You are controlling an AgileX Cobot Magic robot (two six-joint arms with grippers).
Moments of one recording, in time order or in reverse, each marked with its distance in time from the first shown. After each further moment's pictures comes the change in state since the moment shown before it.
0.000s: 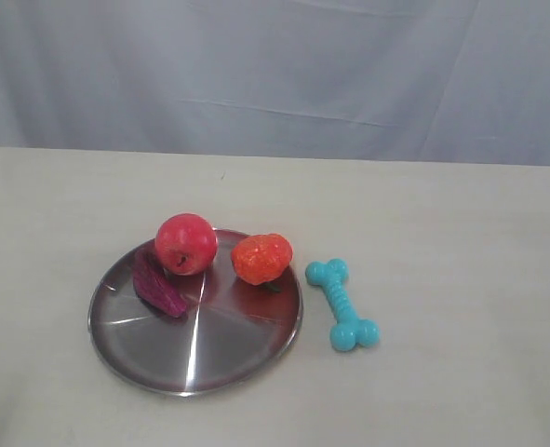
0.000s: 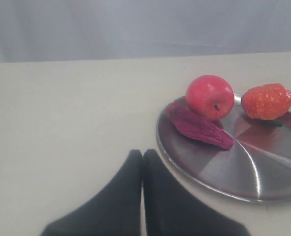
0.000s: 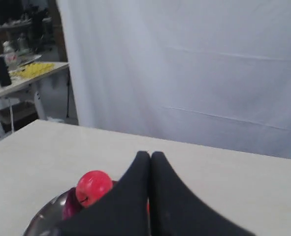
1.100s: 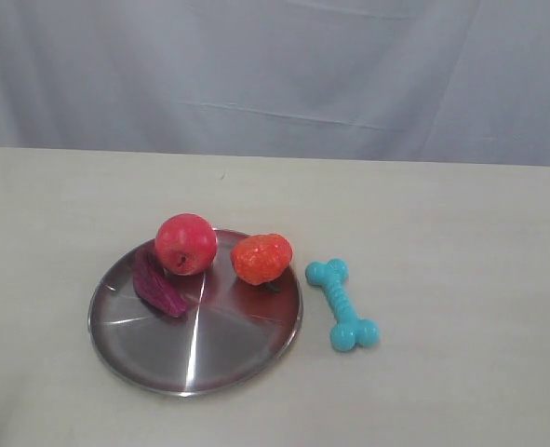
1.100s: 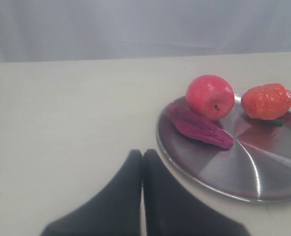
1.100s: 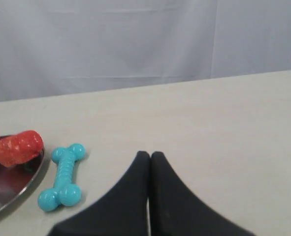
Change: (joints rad) left arm 0.000 0.000 0.000 0.000 0.000 0.000; right arm -0.360 -0.506 0.546 0.046 0.044 -0.015
